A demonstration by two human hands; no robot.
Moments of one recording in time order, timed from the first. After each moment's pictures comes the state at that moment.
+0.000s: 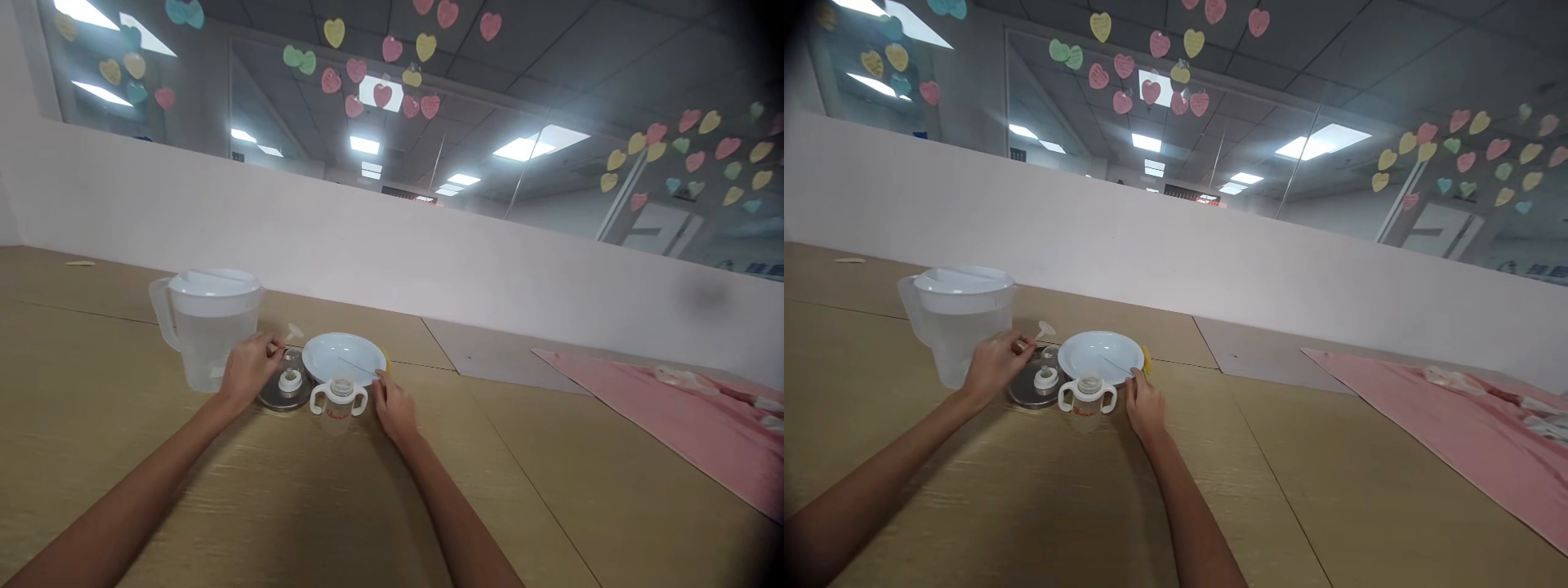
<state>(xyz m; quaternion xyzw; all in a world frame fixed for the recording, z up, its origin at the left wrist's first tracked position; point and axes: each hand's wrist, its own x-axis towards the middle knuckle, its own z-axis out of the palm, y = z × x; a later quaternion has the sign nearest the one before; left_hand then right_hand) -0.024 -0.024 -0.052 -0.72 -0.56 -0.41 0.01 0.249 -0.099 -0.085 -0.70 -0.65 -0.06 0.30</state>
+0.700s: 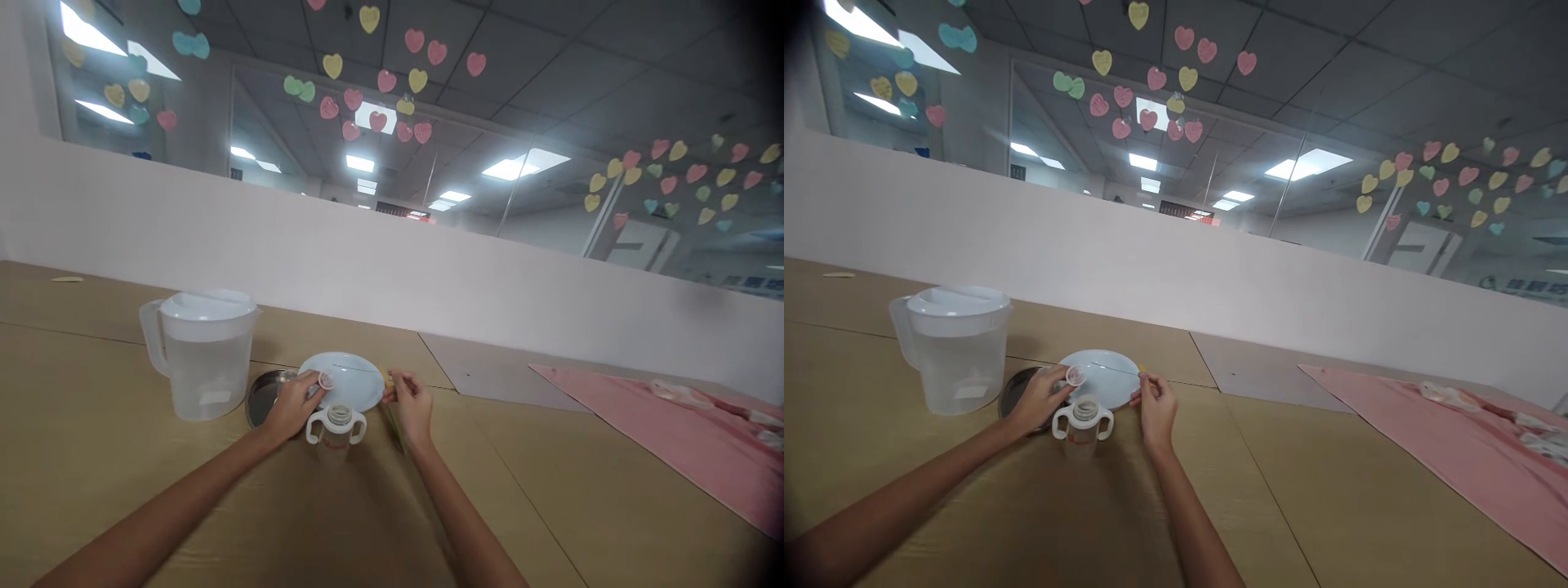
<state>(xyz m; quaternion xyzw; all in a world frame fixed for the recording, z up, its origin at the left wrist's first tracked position) 0.036 -0.026 -0.066 -0.81 -0.34 -0.45 -0.15 0.244 -0.092 -0.044 -0.50 -0.45 0.23 0.70</state>
